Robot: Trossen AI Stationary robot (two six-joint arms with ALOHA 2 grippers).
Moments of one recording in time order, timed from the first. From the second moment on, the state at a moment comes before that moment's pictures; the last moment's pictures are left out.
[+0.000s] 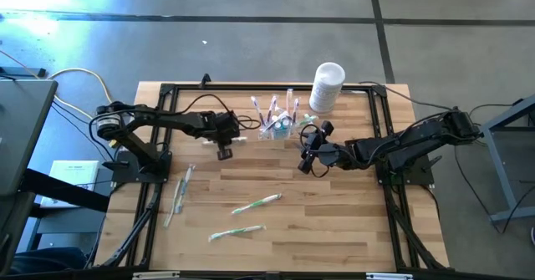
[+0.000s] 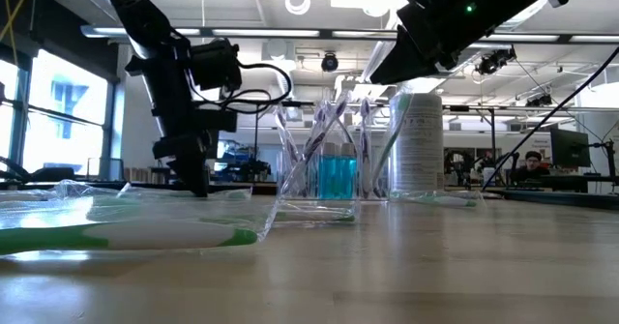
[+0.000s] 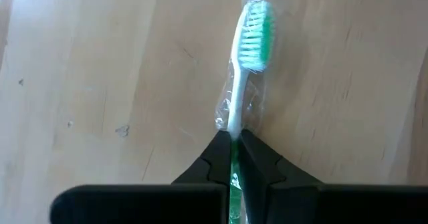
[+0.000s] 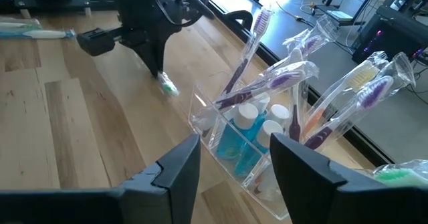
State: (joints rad) left arm 0.33 1.59 0.69 -0.32 -0.08 0.13; right arm 0.15 1.33 0.73 0.06 0.70 0.21
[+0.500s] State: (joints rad) left arm 0.32 1.45 0.68 -0.39 -0.07 0.05; right arm 0.16 1.33 0.73 0.05 0.70 0.21
